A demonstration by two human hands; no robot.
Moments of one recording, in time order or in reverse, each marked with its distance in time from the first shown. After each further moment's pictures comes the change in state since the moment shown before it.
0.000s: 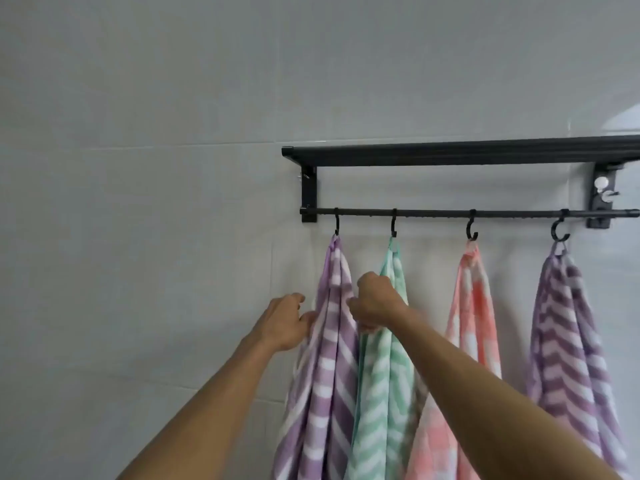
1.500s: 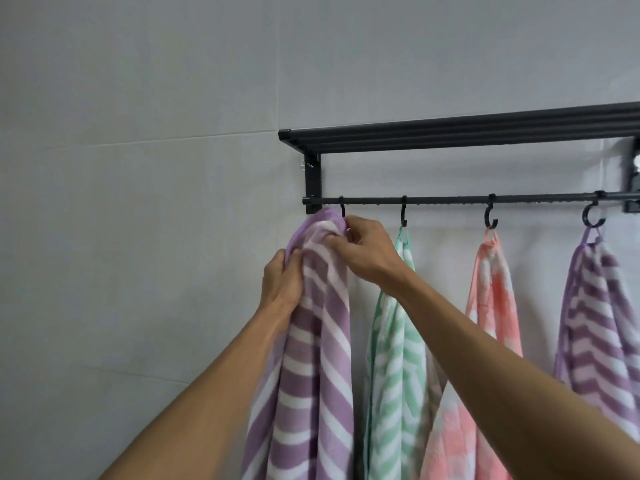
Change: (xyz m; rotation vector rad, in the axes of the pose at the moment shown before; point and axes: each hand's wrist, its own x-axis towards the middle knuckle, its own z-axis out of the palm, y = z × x) left_hand 0.015 0.028 -0.011 -0.760 0.403 -0.144; right_hand 0.011 -0.025 -0.019 0.626 0.220 -0.377
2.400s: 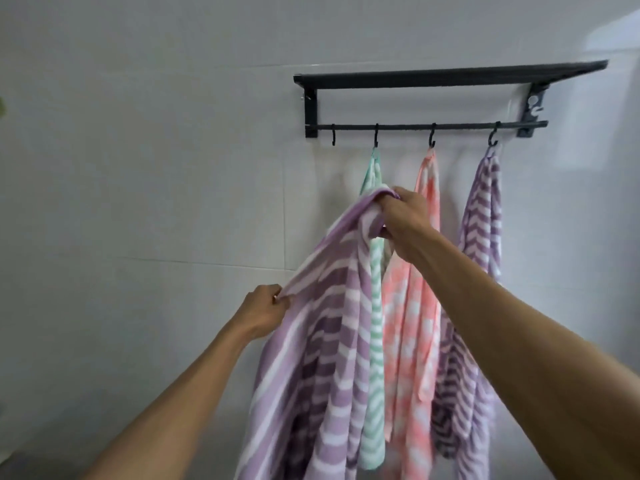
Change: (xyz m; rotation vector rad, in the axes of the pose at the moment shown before) left_hand -0.279 -0.001 -0.161 0.661 -0.509 -0.175; right_hand -0.225 -0.133 -0.052 0.317 0.296 0.511
